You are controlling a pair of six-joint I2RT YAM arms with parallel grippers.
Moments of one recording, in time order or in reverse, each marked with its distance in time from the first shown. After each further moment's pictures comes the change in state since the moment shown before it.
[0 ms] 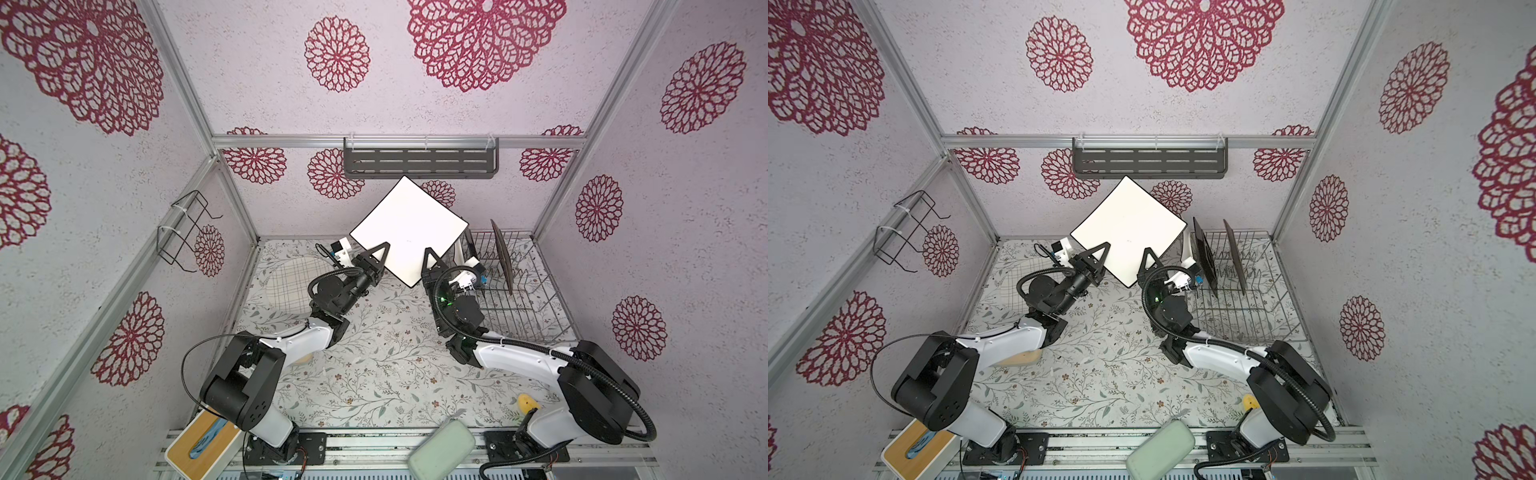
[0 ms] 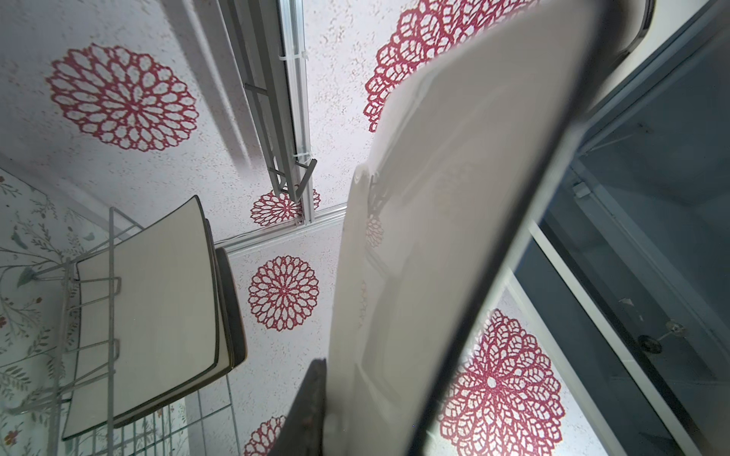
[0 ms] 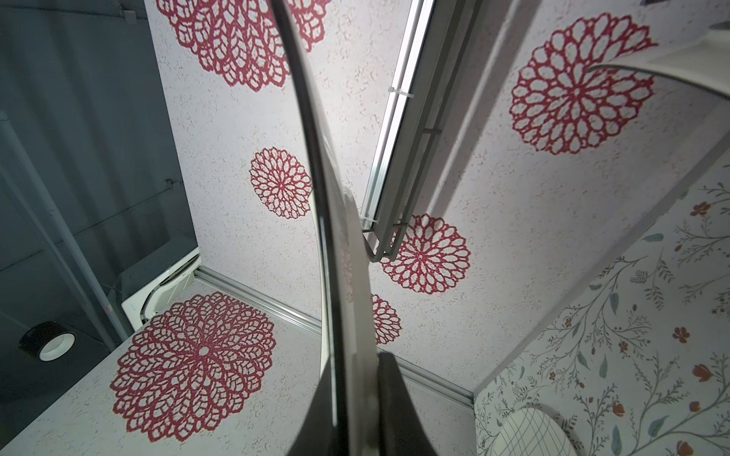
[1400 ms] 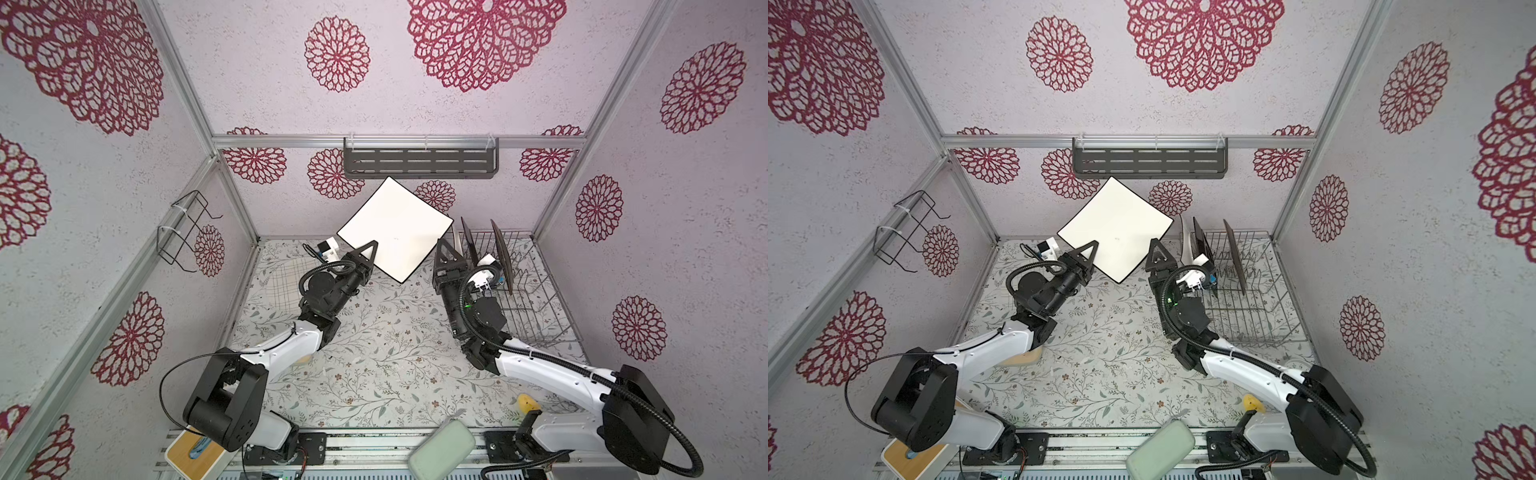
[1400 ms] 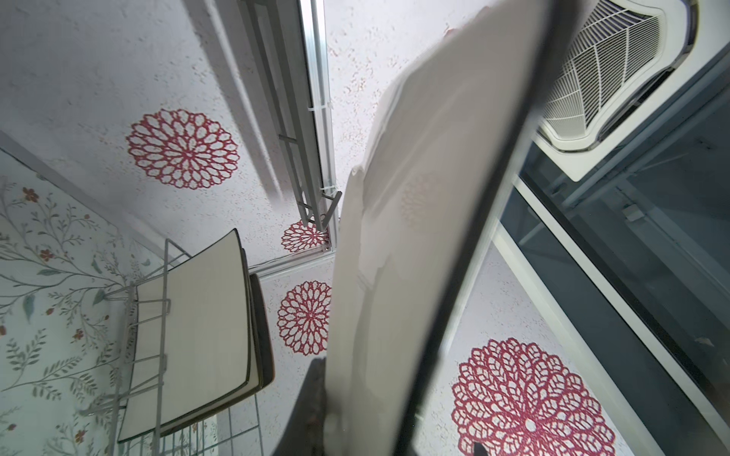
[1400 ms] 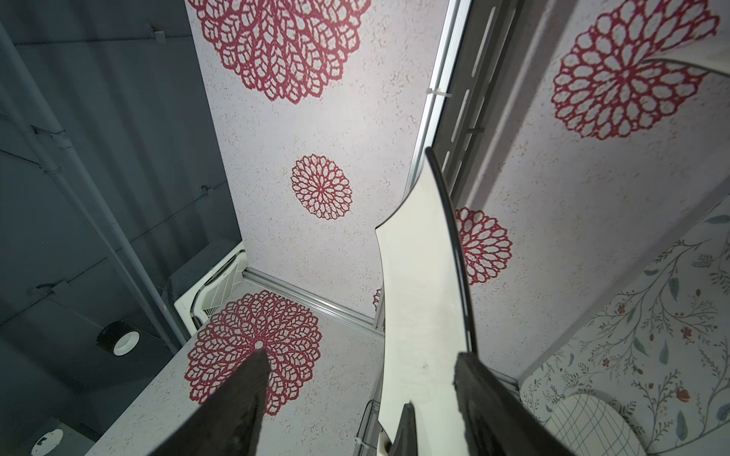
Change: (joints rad) left arm 0.055 -0.123 -0.014 -0.200 -0.060 0.035; right arm 0.001 -0.205 -0.017 -0.159 -0.048 0.068
